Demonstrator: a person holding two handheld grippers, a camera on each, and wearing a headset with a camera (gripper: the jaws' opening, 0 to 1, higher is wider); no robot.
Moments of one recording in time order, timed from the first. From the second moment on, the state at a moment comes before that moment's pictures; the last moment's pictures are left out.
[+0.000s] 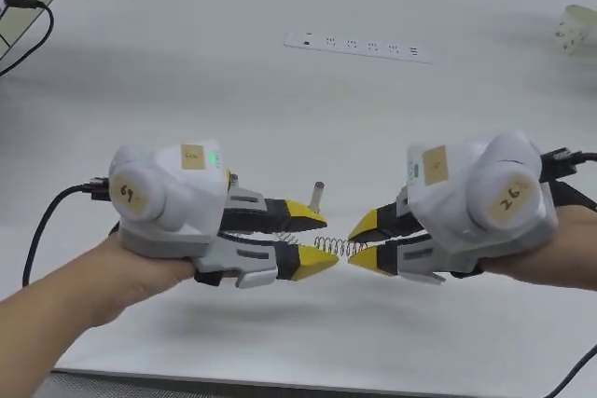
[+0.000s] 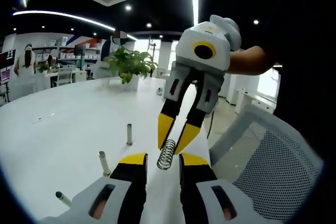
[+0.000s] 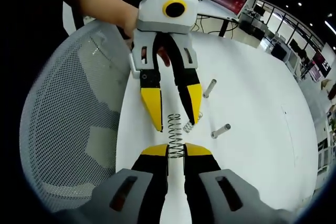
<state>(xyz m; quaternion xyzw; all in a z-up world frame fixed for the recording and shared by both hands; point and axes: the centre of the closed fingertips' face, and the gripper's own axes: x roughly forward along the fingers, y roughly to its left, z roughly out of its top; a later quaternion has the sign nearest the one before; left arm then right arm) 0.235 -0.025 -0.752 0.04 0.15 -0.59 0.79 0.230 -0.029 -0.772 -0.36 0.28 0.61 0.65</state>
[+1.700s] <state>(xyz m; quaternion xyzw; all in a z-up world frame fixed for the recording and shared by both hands) 0.216 -0.036 -0.747 0.04 0.15 -0.63 0.76 0.213 -0.034 -0.769 -0.31 0.27 0.63 0.66</state>
